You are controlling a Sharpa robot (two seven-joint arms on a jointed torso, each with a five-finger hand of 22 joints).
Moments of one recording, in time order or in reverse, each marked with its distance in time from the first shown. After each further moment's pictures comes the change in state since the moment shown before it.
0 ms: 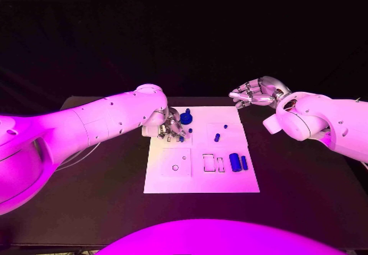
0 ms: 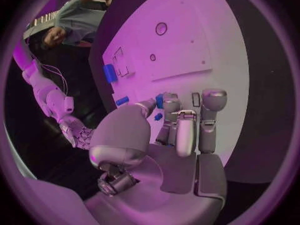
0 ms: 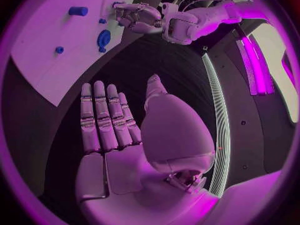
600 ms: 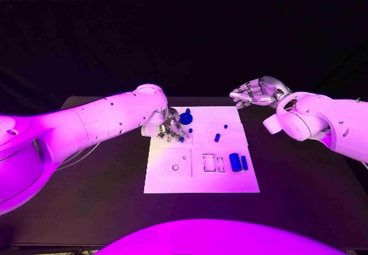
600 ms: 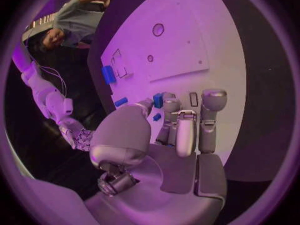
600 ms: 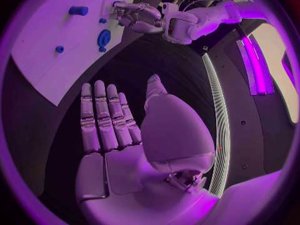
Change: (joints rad) left arm 0.000 -0.001 0.000 0.000 -0.023 0.011 -0.001; left_hand -0.027 0.023 -0.196 0.038 0.000 0.000 0.000 0.005 -0.018 0.000 0.000 0.000 0.000 0.000 0.000 0.000 0.000 0.000 0.000 0.000 0.000 0.000; right arm 0.000 -0.002 0.000 0.002 0.000 -0.005 0.000; right_hand 0.000 0.000 0.000 0.000 0.000 0.000 0.000 0.000 0.000 0.002 0.002 0.000 0.000 0.007 -0.007 0.000 0.000 0.000 0.000 0.000 0.000 0.000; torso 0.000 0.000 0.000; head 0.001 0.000
